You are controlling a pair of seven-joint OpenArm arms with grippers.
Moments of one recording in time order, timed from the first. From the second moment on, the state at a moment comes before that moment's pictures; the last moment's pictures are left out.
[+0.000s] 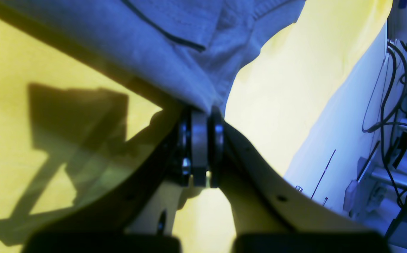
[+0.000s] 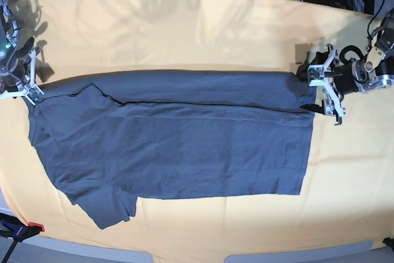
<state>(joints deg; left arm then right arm) -3.8 -61.0 30.9 90.2 14.5 -37.2 -12.1 -15.7 49.9 -0.3 92.1 -3.1 20.4 -31.6</state>
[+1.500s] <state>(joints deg) -7.6 -78.9 31.6 100.4 8.3 -44.0 -19.8 -22.8 67.3 -0.5 104.2 15.8 29.5 -48.6</state>
